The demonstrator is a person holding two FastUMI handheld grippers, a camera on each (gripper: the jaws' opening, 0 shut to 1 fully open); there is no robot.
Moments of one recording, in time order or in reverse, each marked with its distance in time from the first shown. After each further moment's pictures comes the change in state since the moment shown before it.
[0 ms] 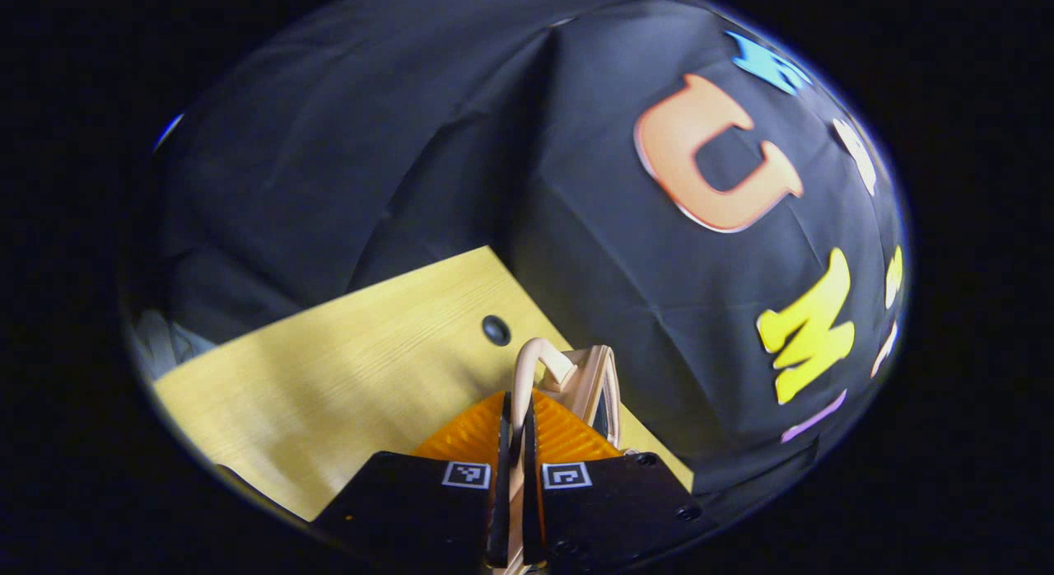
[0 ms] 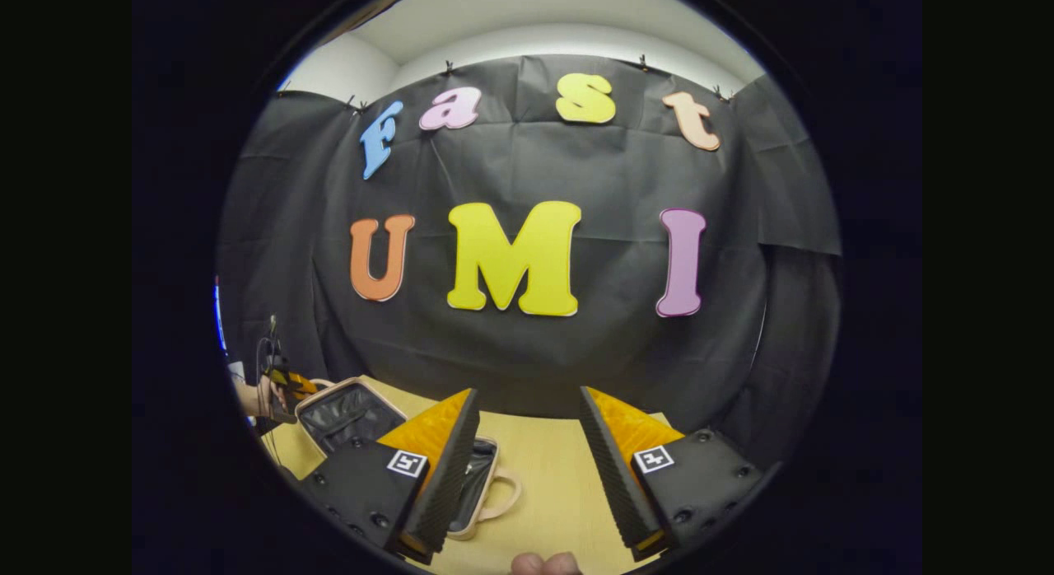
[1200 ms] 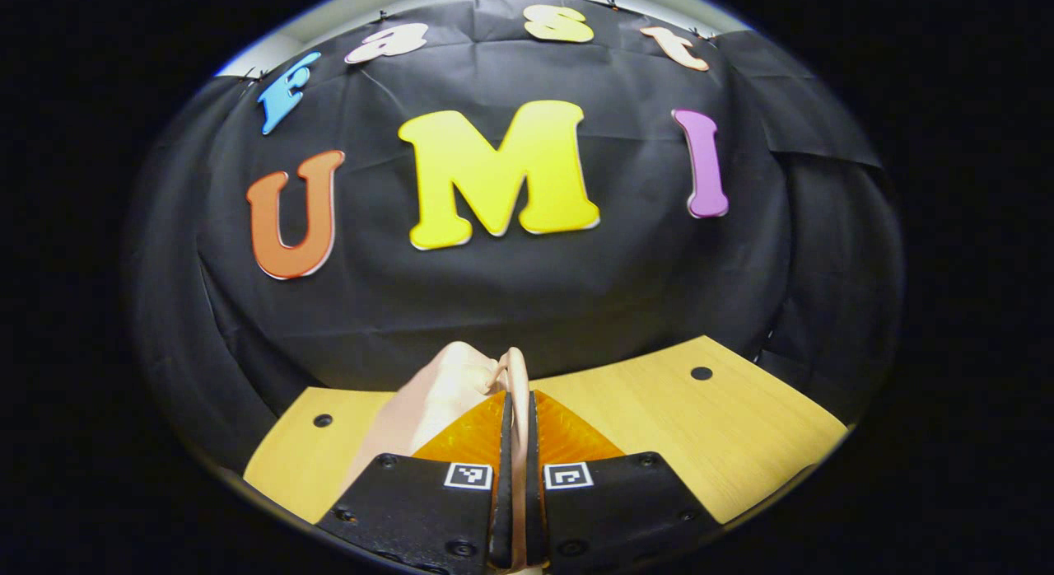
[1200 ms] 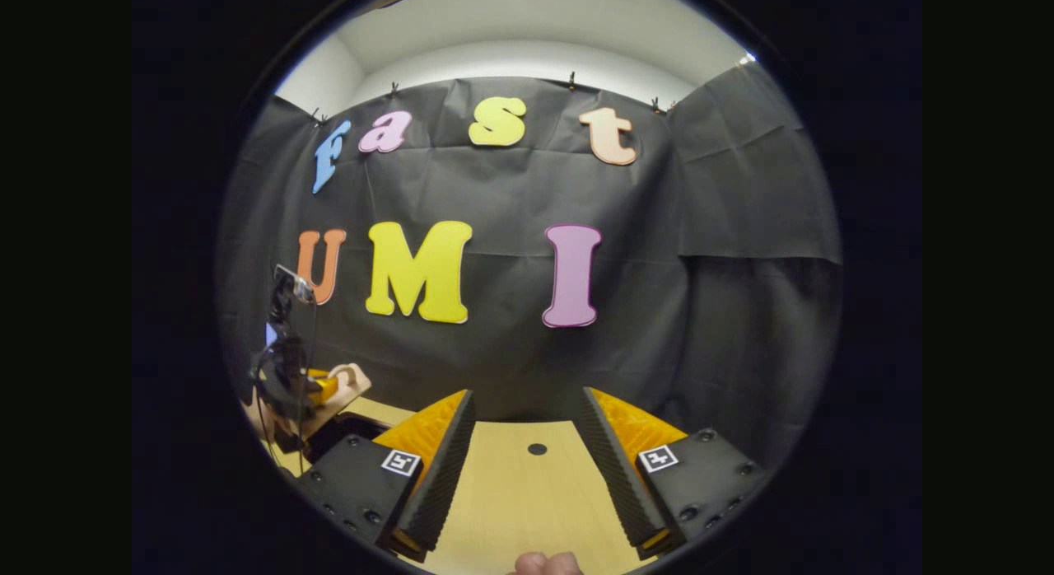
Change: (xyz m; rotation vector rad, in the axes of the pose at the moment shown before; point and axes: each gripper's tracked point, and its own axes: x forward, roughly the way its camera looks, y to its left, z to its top) left arm -0.044 -0.352 -0.266 0.919 -0.134 -0.196; right arm -0.078 -0.191 -0.007 -0.026 -0.047 -0.231
